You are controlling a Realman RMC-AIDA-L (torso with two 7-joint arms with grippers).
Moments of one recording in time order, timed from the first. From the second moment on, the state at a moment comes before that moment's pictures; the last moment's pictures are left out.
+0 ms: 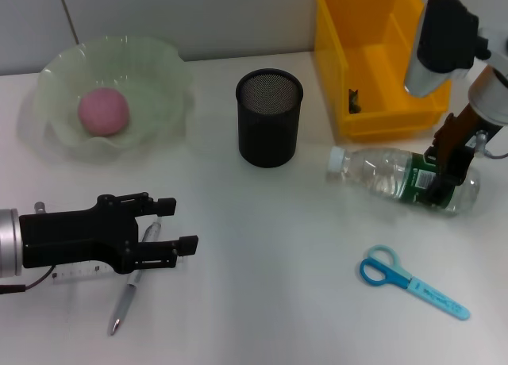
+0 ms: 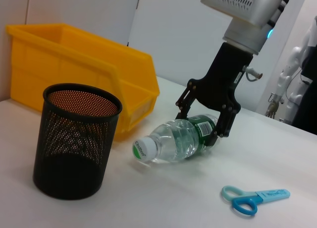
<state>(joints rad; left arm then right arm) -0.45 -2.04 0.99 0.71 1.86 1.53 -1.45 0.91 1.99 -1.04 -0.80 -2.89 -1.47 1.94</state>
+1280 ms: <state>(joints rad) -0.46 -2.04 0.99 0.71 1.86 1.53 -1.45 0.88 2.02 -1.05 -0.77 -2.92 -1.42 1.95</state>
